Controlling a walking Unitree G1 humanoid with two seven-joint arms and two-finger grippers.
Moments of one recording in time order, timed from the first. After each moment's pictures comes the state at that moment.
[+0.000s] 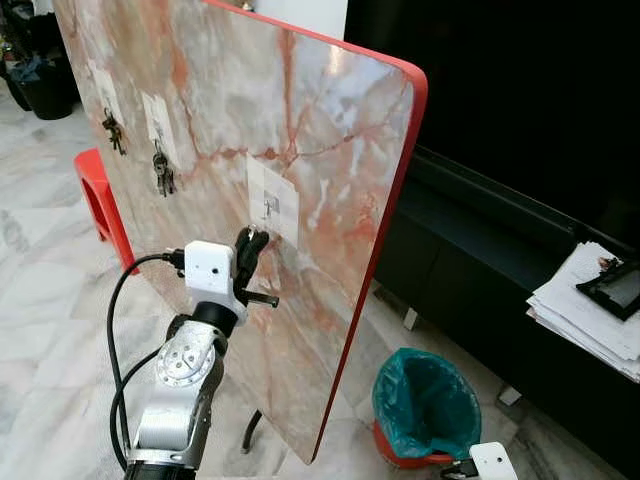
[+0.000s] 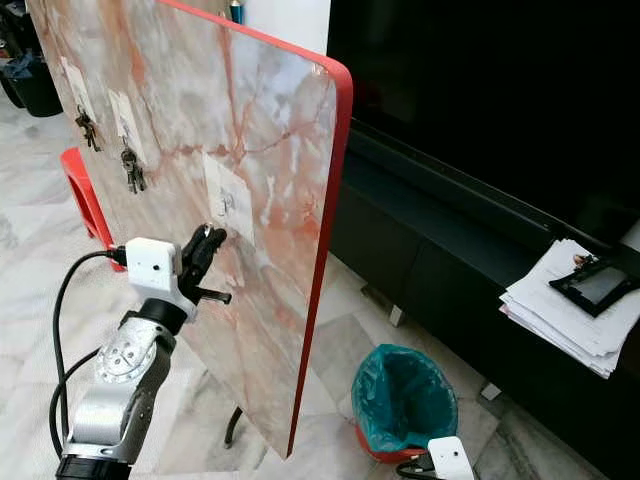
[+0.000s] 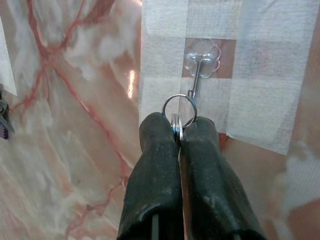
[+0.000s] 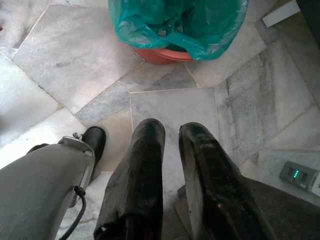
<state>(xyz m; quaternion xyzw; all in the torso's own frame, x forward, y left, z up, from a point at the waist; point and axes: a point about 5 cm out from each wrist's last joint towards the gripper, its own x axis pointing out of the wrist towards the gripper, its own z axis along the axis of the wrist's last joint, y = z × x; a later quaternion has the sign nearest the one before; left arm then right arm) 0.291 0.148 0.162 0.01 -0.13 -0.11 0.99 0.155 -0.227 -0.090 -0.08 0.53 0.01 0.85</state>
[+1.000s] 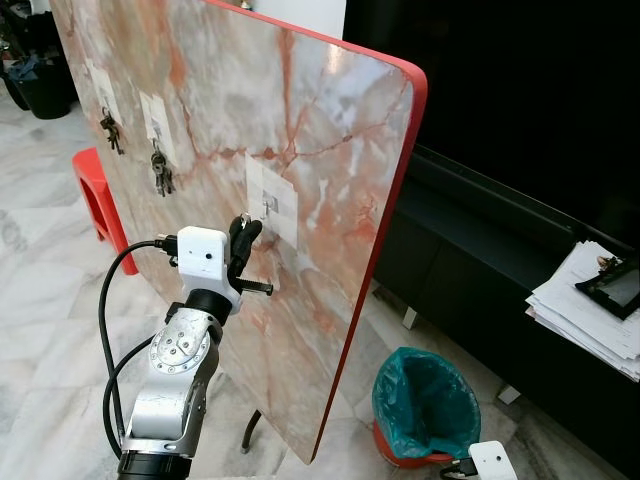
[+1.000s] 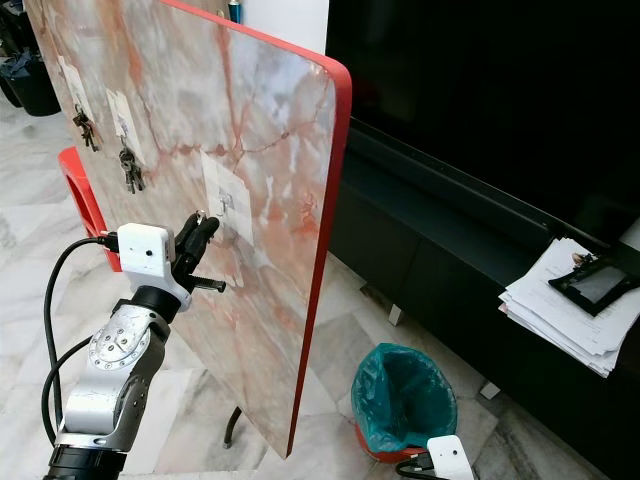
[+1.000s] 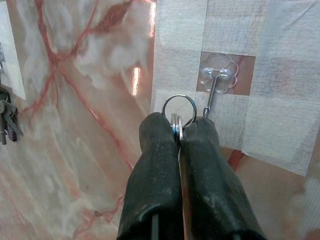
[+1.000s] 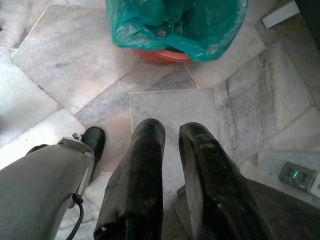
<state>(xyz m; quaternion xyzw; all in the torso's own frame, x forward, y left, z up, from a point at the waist) 0.296 0.152 0.173 0.01 -0.12 -0.09 0.99 0.156 -0.226 -0.090 -0.08 0.52 0.02 0.85</state>
